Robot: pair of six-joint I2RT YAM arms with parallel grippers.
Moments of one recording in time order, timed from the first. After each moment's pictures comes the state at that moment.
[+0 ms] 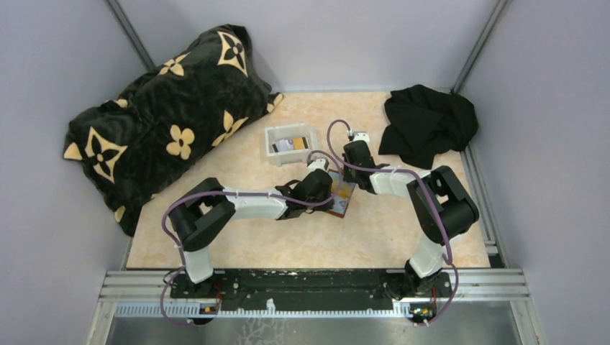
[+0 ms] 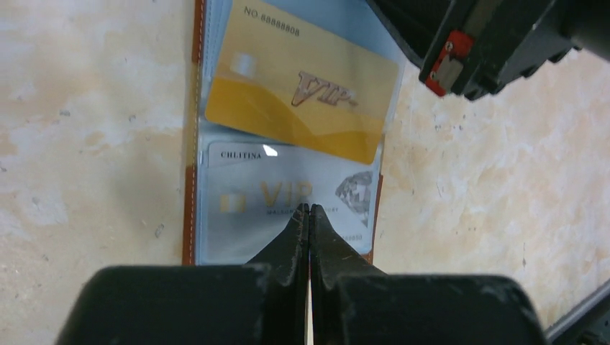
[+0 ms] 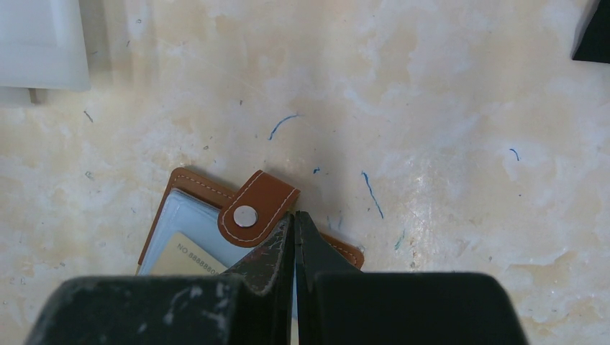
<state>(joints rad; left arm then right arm) -1.00 1.83 0.98 0.12 -0.22 -0.79 0.50 1.71 0.85 0.07 0.22 0.39</state>
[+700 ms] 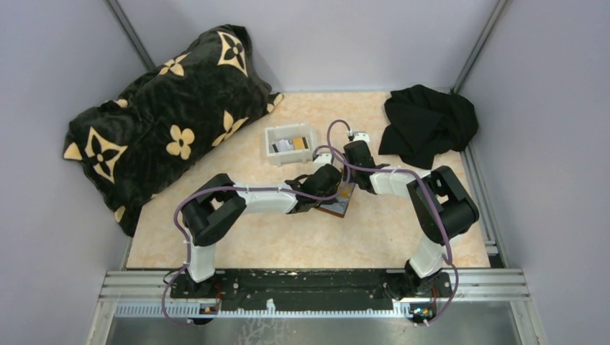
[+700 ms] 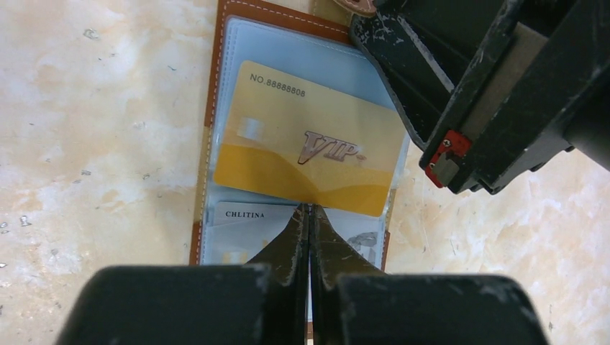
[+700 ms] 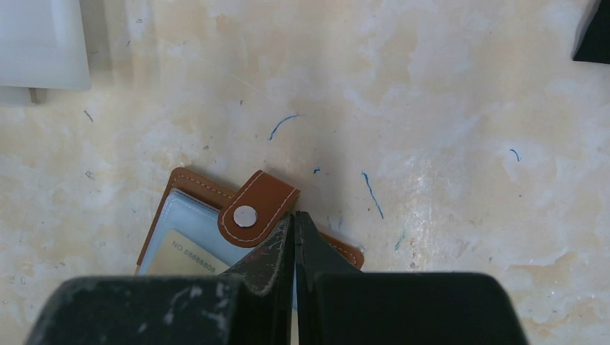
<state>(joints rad) -1.01 1.94 1.13 0.04 -0.32 -0.77 0.50 1.71 0.85 0.07 0.22 0.39</state>
